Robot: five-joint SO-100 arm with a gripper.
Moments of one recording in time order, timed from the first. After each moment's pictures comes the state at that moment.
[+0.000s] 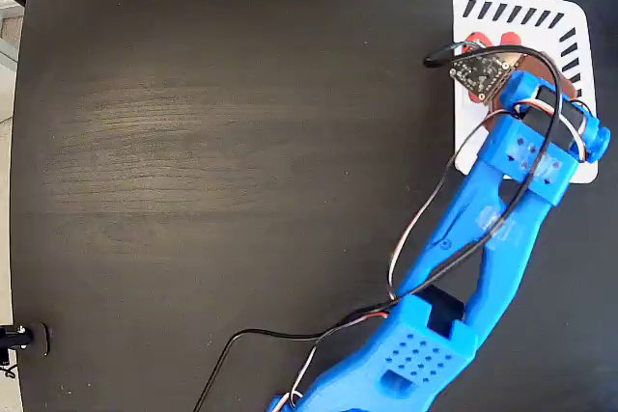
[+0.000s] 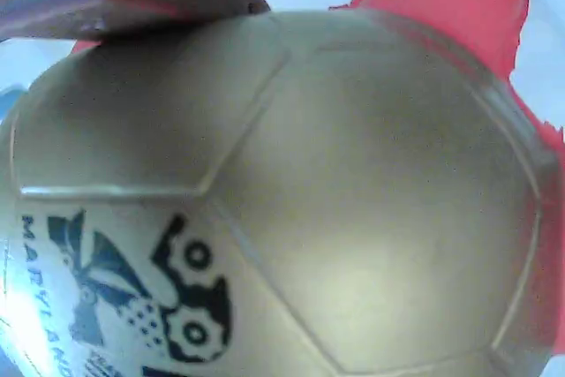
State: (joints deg) arm 35.9 39.4 28.2 85.5 3.7
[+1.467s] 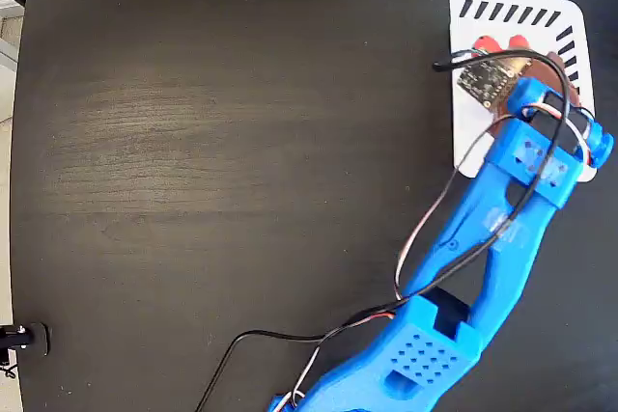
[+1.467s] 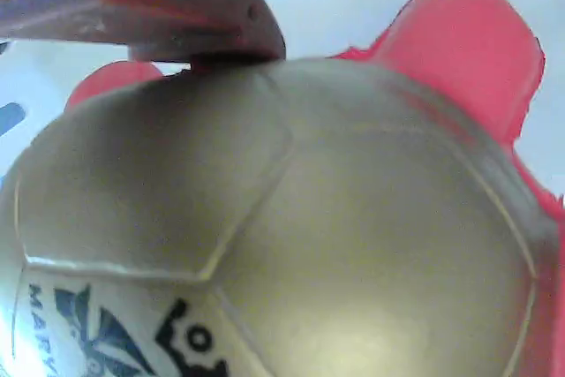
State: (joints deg) arm 37.9 39.2 30.6 83.9 2.1
